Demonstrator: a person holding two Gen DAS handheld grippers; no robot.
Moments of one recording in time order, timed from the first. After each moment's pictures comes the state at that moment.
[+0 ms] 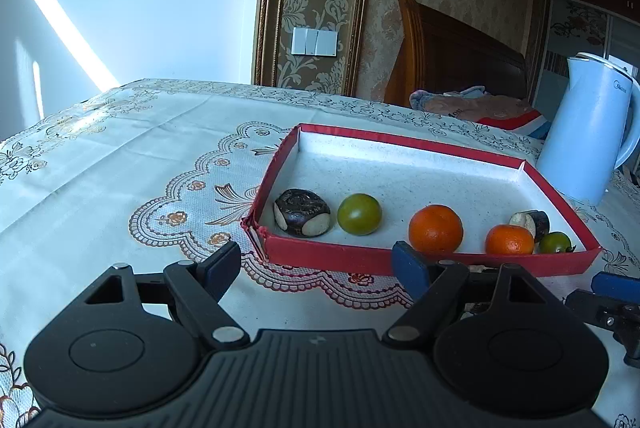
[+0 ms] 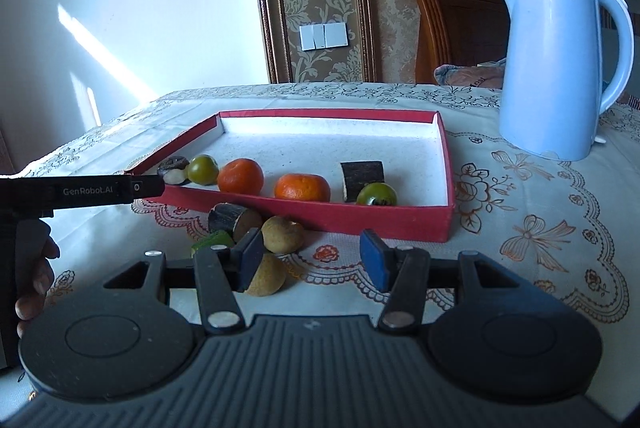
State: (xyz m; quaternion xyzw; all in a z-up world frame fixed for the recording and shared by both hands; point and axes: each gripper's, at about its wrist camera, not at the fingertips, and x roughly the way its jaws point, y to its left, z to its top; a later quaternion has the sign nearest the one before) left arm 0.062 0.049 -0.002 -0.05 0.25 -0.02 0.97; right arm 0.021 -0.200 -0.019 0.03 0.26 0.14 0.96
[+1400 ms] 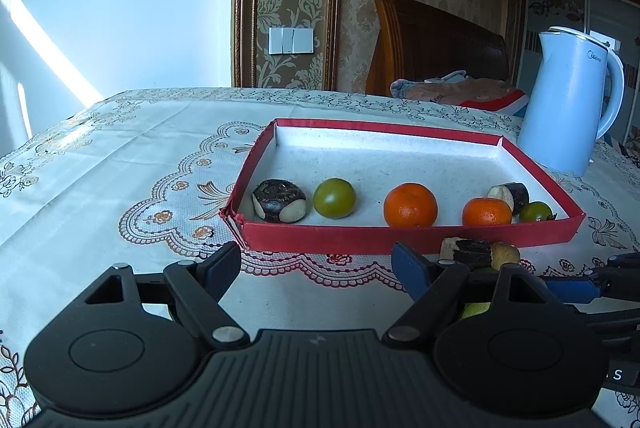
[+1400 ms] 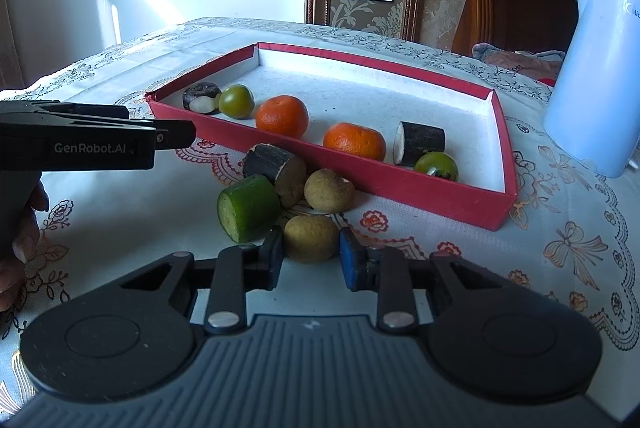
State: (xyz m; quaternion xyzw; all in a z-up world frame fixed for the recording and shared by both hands) left arm 0.048 0.034 -0.004 -0.01 0.25 -0.04 0.97; right arm 0.036 -0.161 -0.029 -0.06 0.33 0.17 0.93
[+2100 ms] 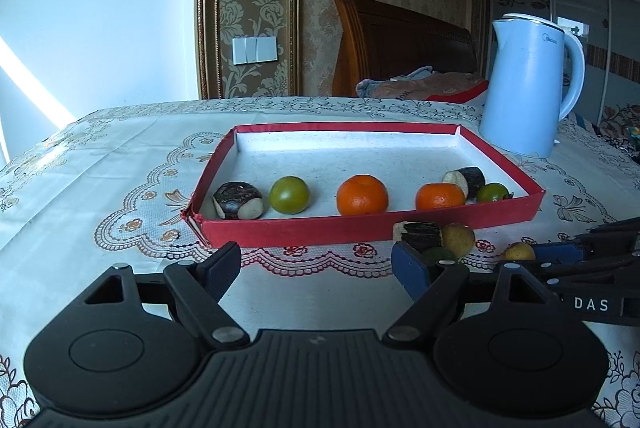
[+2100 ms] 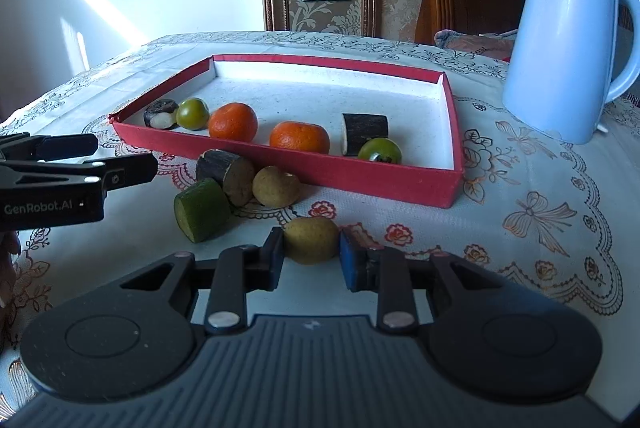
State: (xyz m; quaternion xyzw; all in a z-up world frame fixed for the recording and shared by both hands) left arm 0.029 0.015 -0.004 0.03 0.23 -0.09 0.97; right arm 0.032 -0.193 -0.028 0.00 0.33 0.12 0.94
